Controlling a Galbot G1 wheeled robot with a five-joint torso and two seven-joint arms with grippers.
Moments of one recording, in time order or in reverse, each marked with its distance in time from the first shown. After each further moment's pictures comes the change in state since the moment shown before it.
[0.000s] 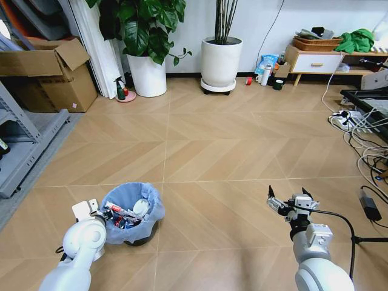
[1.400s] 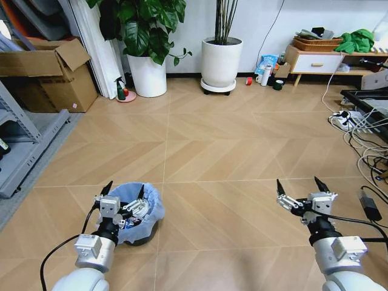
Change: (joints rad) left arm 0.400 -0.089 -0.015 -0.389 0.802 -0.560 0.771; right arm -0.111 0.101 0.172 0.179 -0.080 0.097 -0.318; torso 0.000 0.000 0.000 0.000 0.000
